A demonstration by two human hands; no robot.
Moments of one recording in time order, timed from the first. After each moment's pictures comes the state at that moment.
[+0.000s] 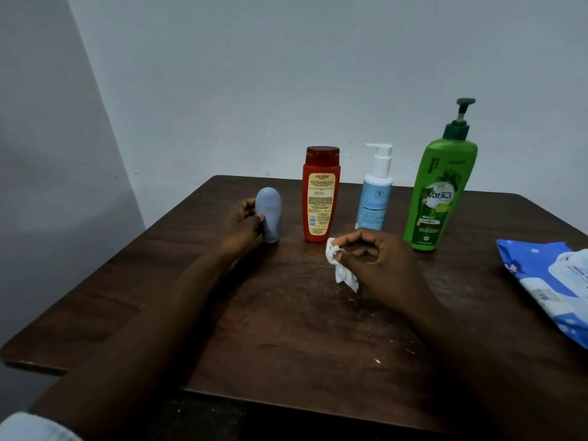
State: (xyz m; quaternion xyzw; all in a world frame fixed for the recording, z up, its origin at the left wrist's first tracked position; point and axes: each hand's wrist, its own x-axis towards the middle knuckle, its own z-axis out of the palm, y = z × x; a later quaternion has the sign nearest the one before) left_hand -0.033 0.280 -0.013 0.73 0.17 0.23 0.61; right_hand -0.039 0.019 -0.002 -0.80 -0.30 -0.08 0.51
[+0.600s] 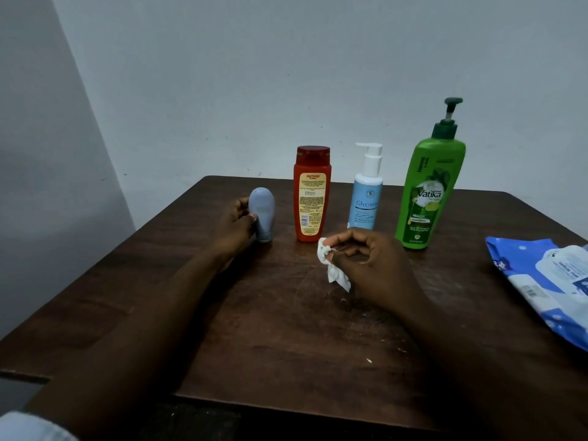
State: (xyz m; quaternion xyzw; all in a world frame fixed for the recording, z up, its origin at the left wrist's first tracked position) left_hand -0.026 0.281 -0.017 0.74 0.16 0.23 0.61; right_hand -0.036 0.019 -0.005 -0.80 -0.31 -0.10 0.51
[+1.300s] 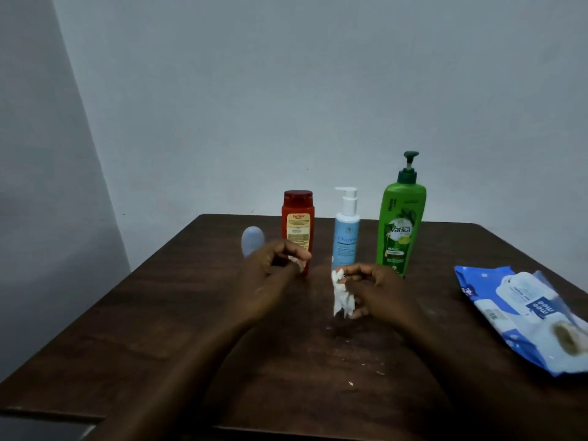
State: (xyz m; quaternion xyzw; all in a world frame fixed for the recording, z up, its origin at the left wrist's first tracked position) left_hand -0.115 0.176 0.037 0.82 -0.01 0.24 0.52; right_hand -0.034 -0.013 0.015 -0.79 -0.17 0.05 0.59
